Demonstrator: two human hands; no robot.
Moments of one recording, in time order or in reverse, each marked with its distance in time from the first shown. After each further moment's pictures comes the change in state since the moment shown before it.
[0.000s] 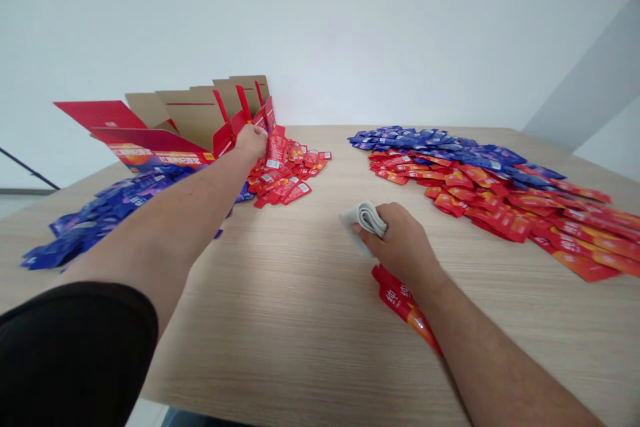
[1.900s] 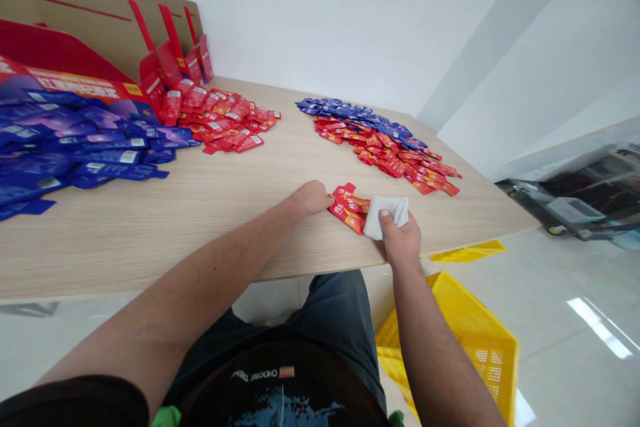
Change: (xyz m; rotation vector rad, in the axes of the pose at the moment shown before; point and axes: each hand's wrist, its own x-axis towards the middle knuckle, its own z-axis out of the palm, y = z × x) left_hand -0.288 0.042 0.138 0.534 -0.838 0.067; right_hand -0.181 0.043 -0.055 0.250 0.516 0.669
